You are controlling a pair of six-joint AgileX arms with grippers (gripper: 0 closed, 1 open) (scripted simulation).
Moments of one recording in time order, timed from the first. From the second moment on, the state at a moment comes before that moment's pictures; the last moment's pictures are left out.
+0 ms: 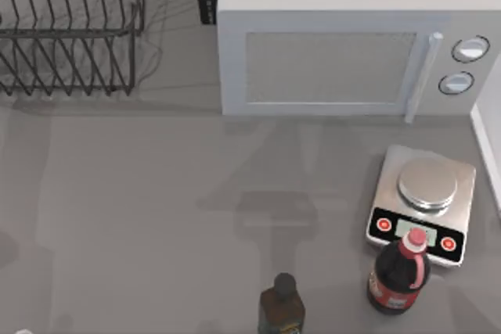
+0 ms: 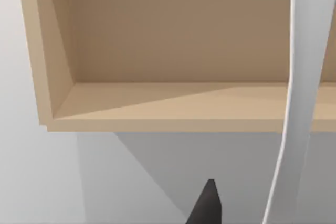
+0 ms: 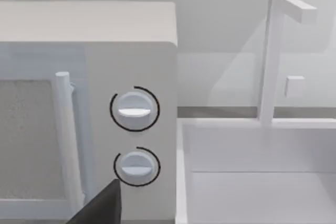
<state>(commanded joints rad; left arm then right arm) 0.13 1.30 1.07 0.23 0.17 0.02 0.00 0.00 0.00 0.00 0.00 0.00</state>
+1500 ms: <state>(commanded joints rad) 0.07 1.76 0.92 0.83 0.11 0.02 0.00 0.00 0.00 0.00 0.00 0.00</state>
